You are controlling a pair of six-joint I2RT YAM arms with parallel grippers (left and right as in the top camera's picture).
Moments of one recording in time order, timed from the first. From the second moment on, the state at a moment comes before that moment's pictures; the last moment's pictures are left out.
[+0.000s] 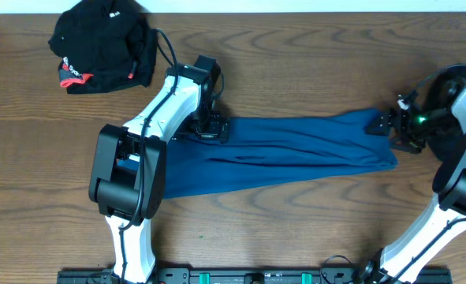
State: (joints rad) left arm -0.33 2.07 1.54 -1.12 0.07 -0.26; right arm -0.44 2.16 1.48 -1.10 -0.55 -0.24
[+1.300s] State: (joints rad) left arm -0.33 1.97 1.54 -1.11 0.07 -0.26; right arm -0.55 2.16 1.74 -1.23 -0.24 0.01
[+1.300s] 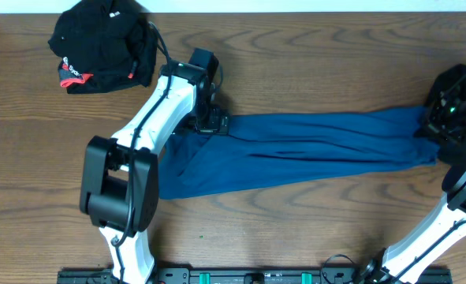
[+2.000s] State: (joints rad) left arm -0.33 1.74 1.54 -1.10 0.07 -0.26; right arm -0.13 1.99 1.78 -1.37 -0.12 0.04
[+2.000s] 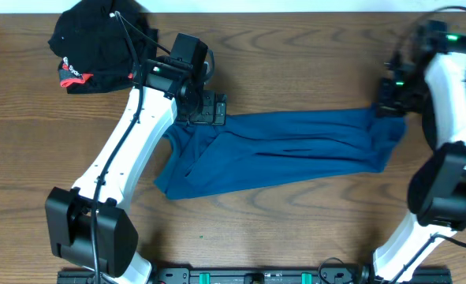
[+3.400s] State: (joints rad) left arm -0.33 1.74 1.54 -1.12 0.07 -0.26; right arm -0.10 1.96 1.60 -1.29 -0.07 0.02
